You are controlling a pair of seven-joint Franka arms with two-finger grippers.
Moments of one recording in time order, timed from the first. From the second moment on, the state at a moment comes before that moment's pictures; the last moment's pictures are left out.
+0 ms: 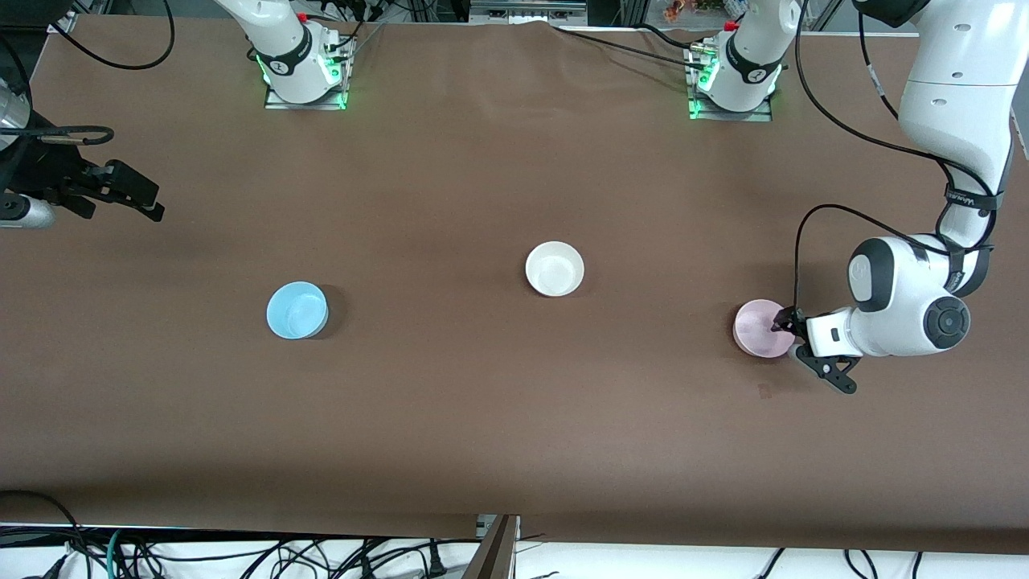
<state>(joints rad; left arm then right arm) 0.19 0.69 -0.12 -1.69 -0.02 2.19 0.72 -0.02 0.03 0.06 -1.58 0.02 1.66 0.09</state>
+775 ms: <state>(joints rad) 0.21 0.70 -0.13 -1.67 -0.02 2.19 0.73 -0.02 0.03 0.06 -1.58 0.02 1.66 0.09</state>
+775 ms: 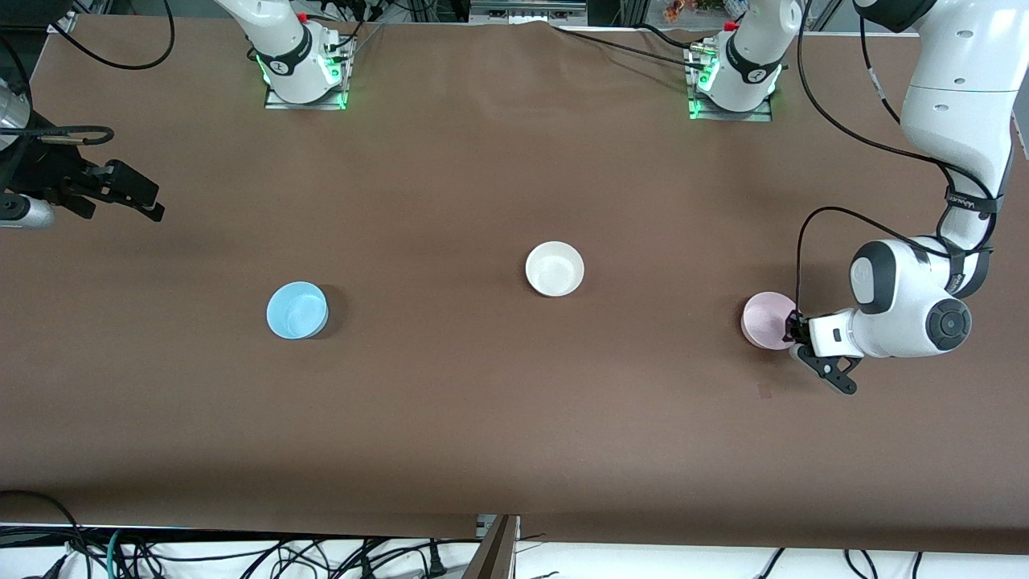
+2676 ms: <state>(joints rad) -0.17 0.65 -0.46 -1.58 -0.01 1.95 -0.53 -0.02 0.03 0.06 -1.58 0.02 1.66 0.09</state>
